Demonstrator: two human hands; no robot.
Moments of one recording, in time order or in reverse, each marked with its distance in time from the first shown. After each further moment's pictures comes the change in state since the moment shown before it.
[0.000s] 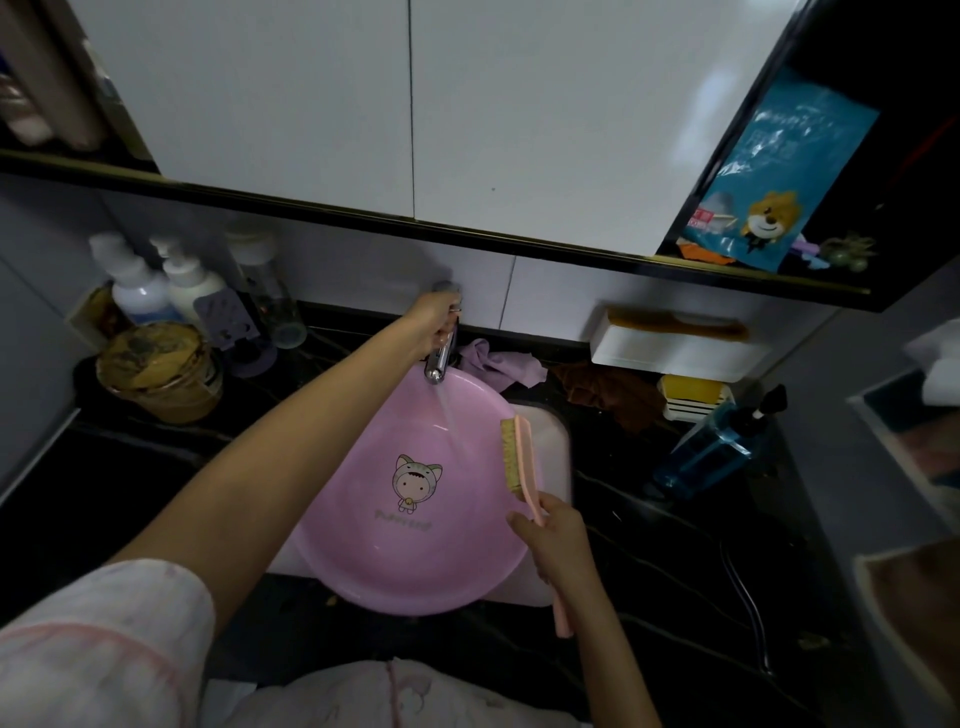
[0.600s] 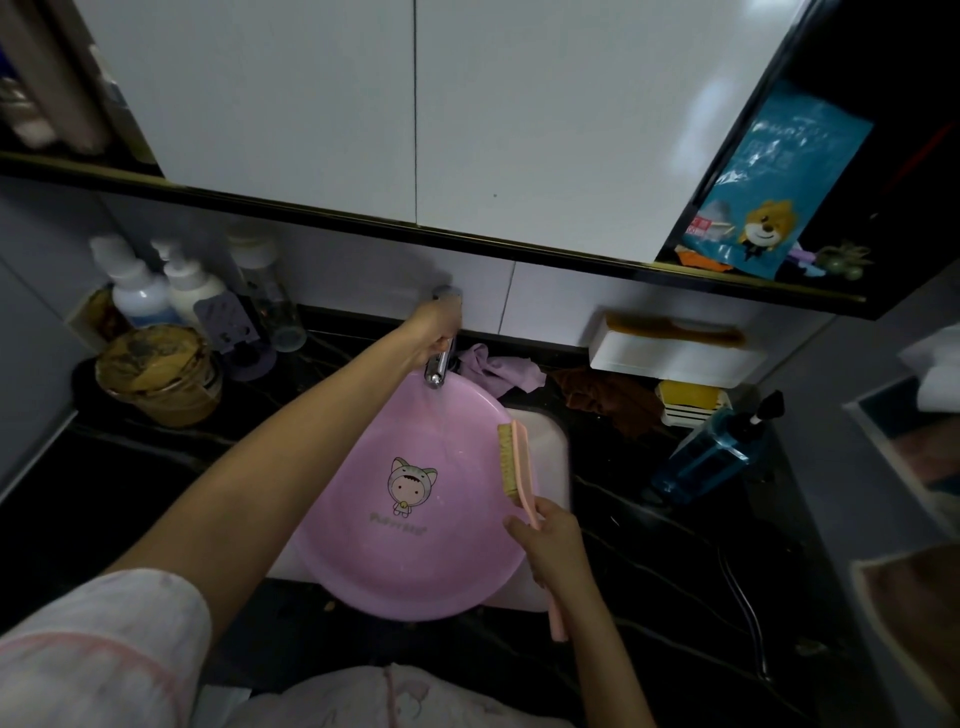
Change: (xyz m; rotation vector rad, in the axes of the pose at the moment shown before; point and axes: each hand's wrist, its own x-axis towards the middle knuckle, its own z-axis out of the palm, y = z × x) left_hand 0.005 -0.008 -0.003 0.054 -0.029 -0.012; right_hand 0.001 -0.001 0.004 -0.090 0.002 0.010
